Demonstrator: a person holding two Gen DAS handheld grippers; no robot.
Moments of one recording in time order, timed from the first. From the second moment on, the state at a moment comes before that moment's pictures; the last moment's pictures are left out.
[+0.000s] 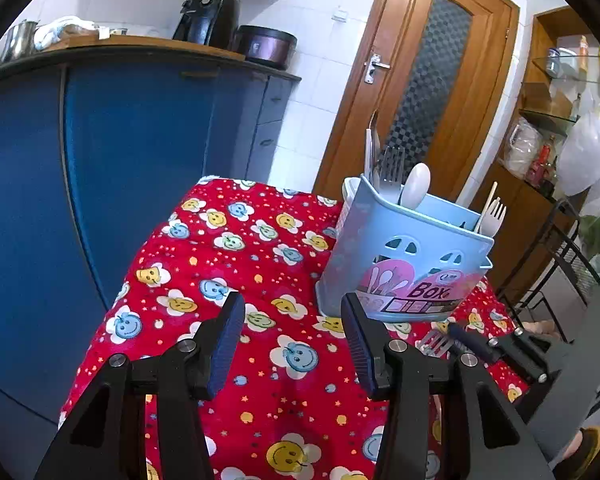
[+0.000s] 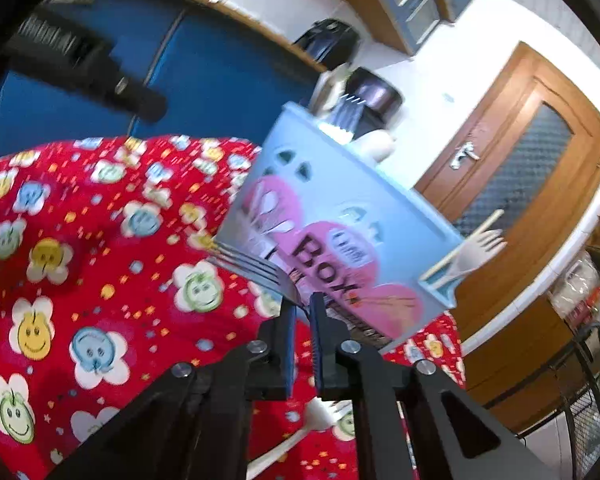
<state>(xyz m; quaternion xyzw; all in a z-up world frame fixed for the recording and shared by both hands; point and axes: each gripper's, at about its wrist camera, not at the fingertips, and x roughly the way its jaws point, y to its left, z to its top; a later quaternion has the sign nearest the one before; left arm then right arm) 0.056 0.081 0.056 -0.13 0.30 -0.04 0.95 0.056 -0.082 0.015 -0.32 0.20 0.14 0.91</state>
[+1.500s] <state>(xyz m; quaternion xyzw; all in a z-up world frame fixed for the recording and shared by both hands) 0.066 0.027 0.040 -0.09 0.33 -0.08 0.93 0.128 -0.202 0.147 0.09 0.18 0.14 0.97</state>
